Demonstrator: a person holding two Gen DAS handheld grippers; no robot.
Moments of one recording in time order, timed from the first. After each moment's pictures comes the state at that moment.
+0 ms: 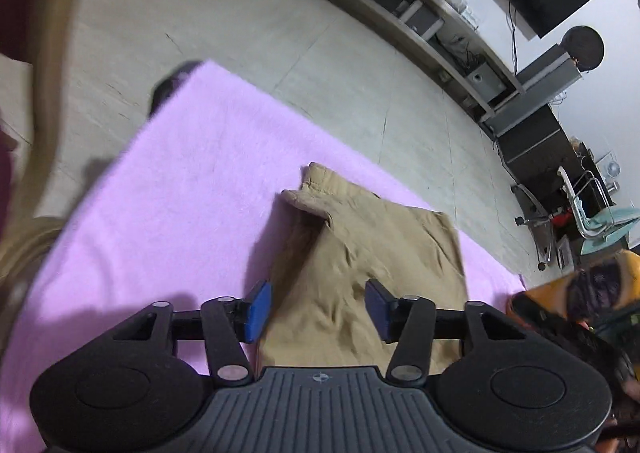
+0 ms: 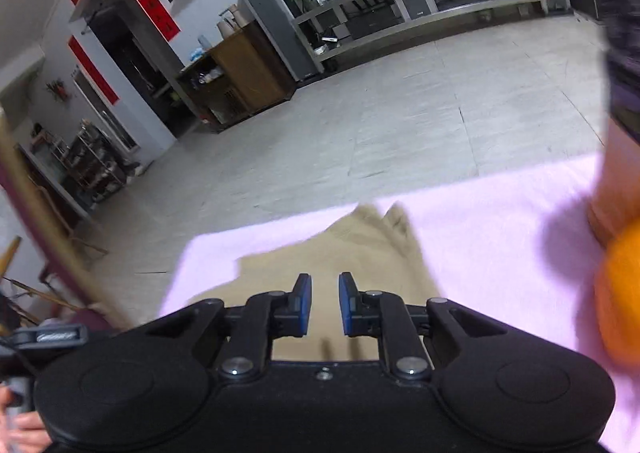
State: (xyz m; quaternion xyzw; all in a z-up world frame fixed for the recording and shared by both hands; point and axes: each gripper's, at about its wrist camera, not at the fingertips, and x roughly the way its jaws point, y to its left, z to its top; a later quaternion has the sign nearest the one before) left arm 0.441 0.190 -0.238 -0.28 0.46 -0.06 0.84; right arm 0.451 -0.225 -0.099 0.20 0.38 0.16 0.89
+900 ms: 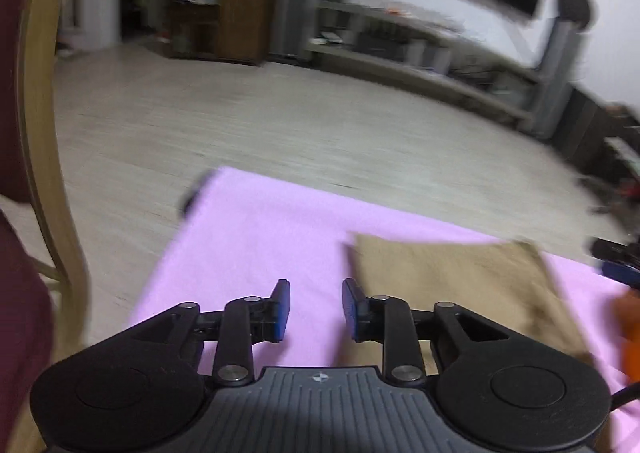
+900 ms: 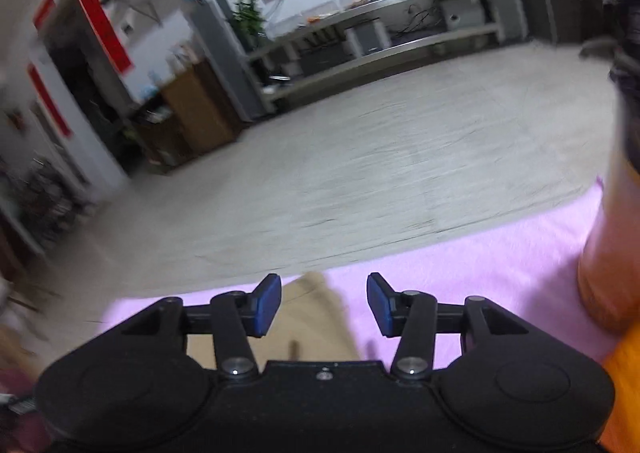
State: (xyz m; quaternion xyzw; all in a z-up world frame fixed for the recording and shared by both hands) left arm 0.415 0.149 -0.217 -0.10 0.36 -0.01 0.93; right arm 0.463 -0.234 -0.114 0.22 0.34 0.10 0.91
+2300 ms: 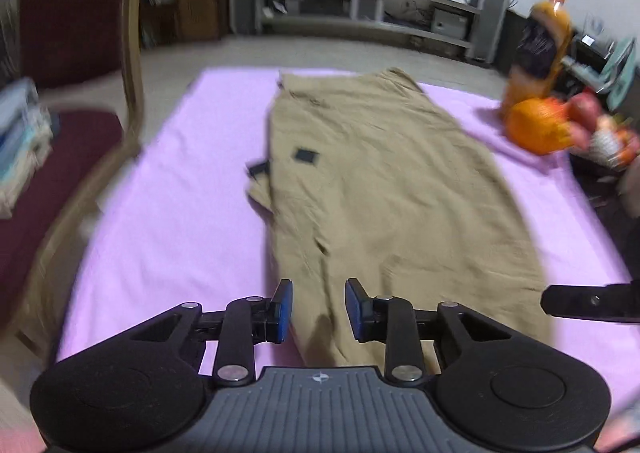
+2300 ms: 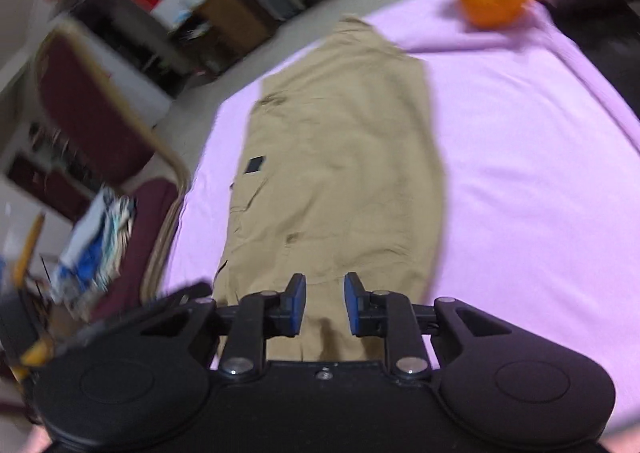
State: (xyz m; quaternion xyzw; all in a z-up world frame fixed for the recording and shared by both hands) left arm 0.148 0.074 -0.236 0.01 0.39 0.00 0.92; right arm 0.120 -0.226 -0.107 0.24 0.45 0.16 0.85
